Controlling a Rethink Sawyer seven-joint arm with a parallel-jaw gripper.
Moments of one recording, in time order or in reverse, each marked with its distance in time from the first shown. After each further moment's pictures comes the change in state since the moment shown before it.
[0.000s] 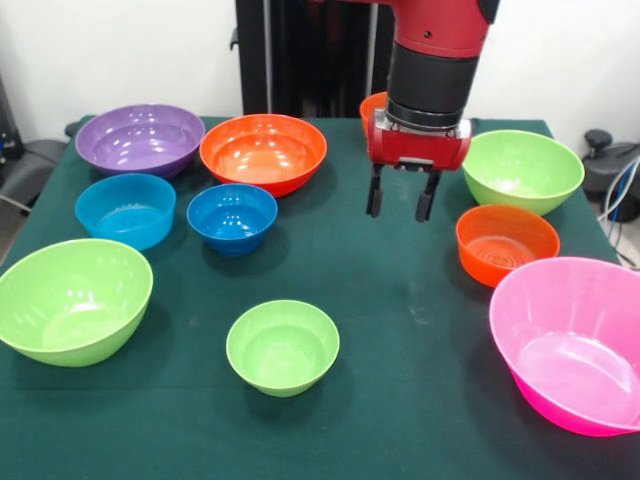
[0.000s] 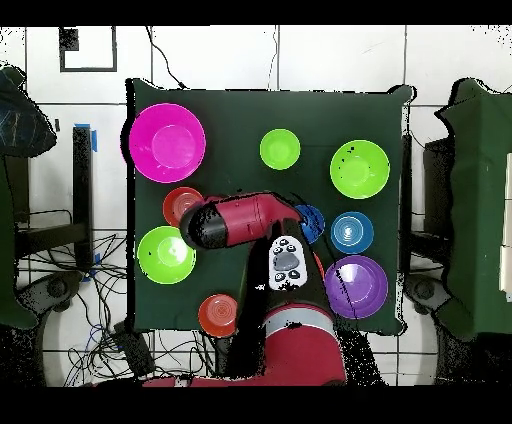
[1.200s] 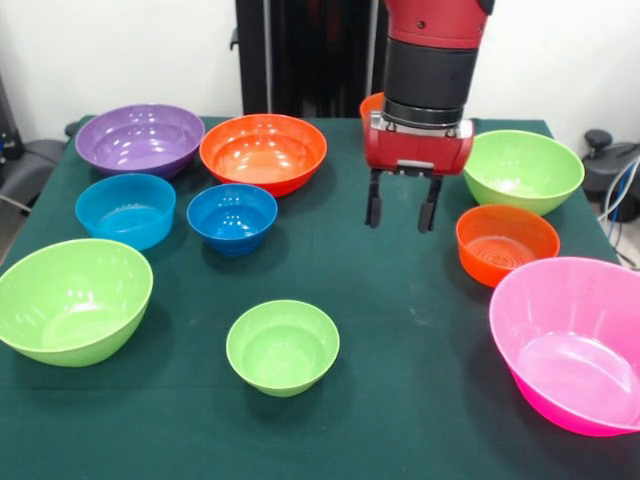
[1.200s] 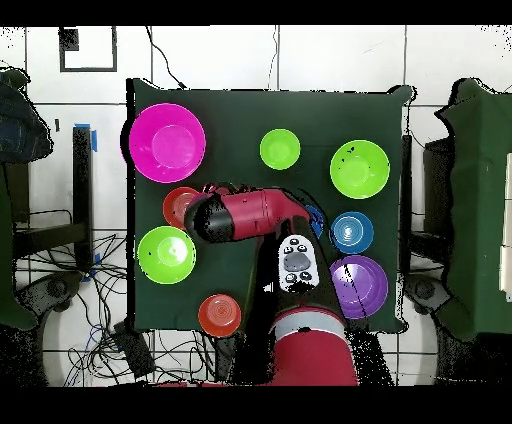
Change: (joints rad) arm -0.023 -0.018 0.006 -0.014 0.029 -0.063 0.000
